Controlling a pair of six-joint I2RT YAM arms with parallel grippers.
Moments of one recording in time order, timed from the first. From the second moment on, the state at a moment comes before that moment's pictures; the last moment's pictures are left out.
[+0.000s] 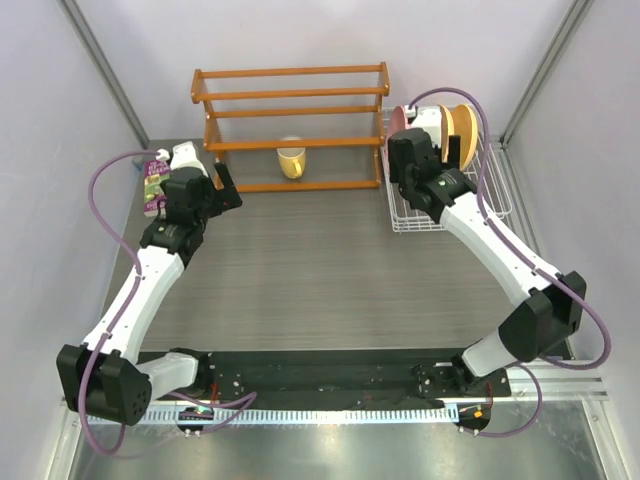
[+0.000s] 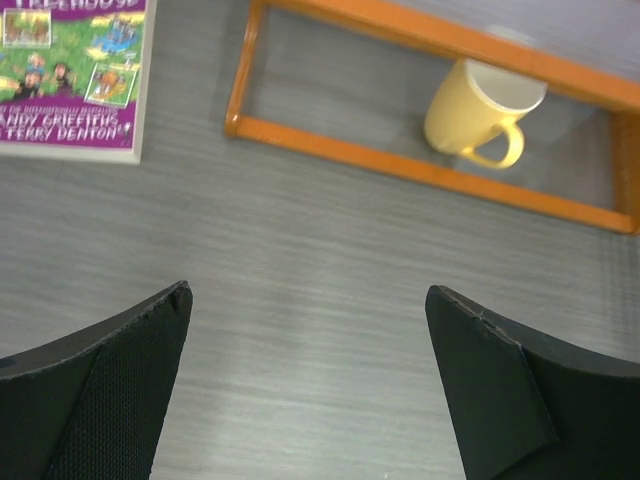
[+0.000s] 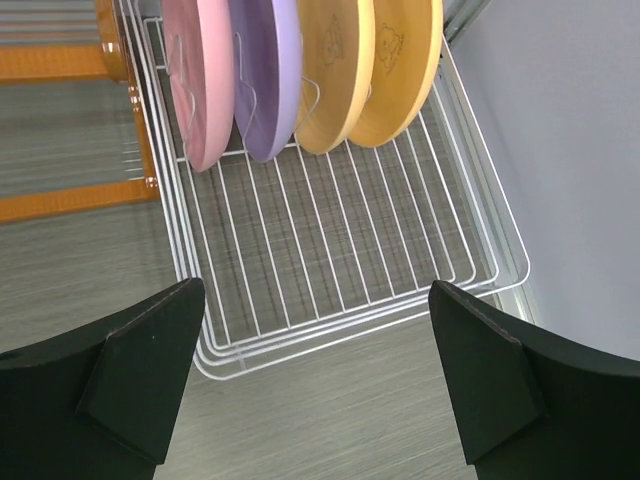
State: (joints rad) left arm -0.21 1.16 1.04 -0.30 -0.25 -0.36; right arm 0.49 1.47 1.45 -0.54 0.77 0.15
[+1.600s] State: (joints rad) left arm -0.21 1.29 1.06 -0.30 -0.28 -0.33; right arm 0.32 2.18 2.00 -0.42 0.69 0.10
